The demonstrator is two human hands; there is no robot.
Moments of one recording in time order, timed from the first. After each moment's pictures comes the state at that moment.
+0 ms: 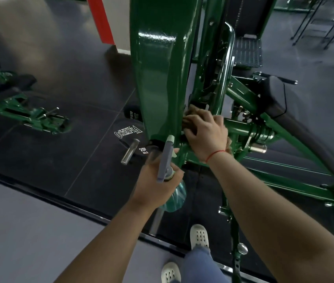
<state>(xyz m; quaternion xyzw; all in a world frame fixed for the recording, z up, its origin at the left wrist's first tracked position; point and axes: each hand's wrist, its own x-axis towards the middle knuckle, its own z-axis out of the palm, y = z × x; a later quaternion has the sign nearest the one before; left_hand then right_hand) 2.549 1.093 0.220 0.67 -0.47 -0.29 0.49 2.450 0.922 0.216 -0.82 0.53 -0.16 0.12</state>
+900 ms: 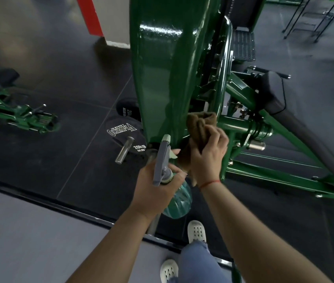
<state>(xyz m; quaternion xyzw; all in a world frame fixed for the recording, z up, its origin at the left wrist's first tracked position) 2.564 1.088 0.211 0.62 -0.43 -0.35 0.55 2.461 0.969 0.172 -0.64 0.58 -0.41 0.28</state>
